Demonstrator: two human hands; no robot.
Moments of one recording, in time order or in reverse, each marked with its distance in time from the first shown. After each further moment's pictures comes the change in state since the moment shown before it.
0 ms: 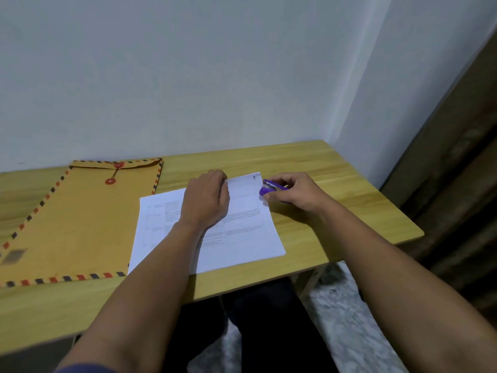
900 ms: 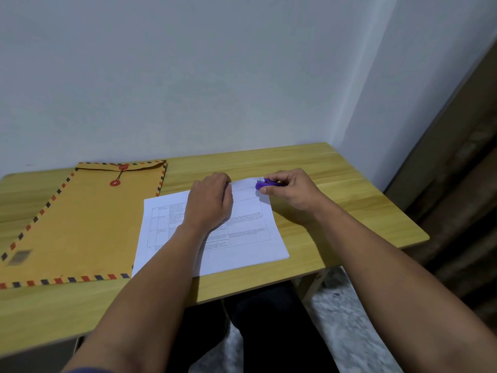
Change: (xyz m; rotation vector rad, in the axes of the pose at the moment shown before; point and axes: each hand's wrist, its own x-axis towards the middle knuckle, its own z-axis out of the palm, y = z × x) left_hand 0.000 -0.001 0.001 0.003 -0.009 0.002; right_hand 0.016 -0.007 0.012 0.014 0.020 -0.139
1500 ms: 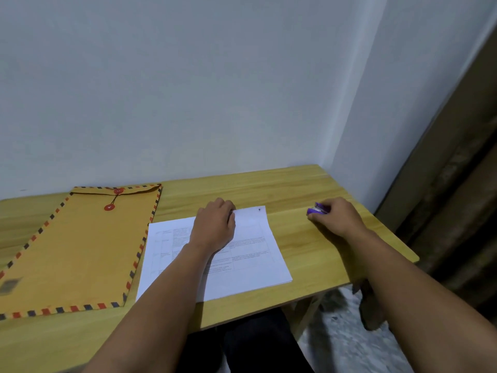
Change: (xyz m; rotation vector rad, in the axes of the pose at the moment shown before) left_hand 0.008 -0.003 0.035 0.059 -0.116 -0.014; right_hand -0.027 0.044 -0.099 -0.724 0.264 0.360
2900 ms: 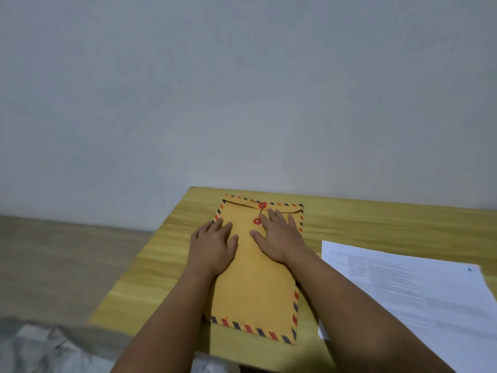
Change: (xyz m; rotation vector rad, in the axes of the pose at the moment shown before) left_hand -0.145 -0.229 -0.181 0.338 -0.141 -0.686; right_hand -0.079 -0.398 0.260 -0.173 -0.355 -0.795
